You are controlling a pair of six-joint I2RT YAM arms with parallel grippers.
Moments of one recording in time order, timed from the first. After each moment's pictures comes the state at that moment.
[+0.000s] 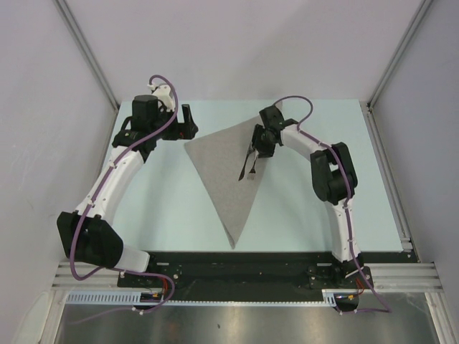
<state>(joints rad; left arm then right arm) -0.20 1.42 1.36 -0.45 0.16 -0.18 0.43 2.25 1.80 -0.54 -0.11 0.67</state>
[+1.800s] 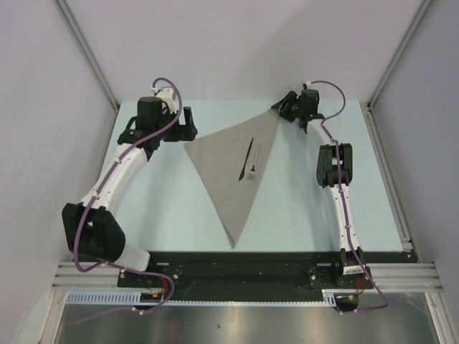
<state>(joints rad) -0.20 1.47 1.34 -0.44 0.11 -0.17 0.10 2.82 2.46 -0.05 -0.38 0.76</state>
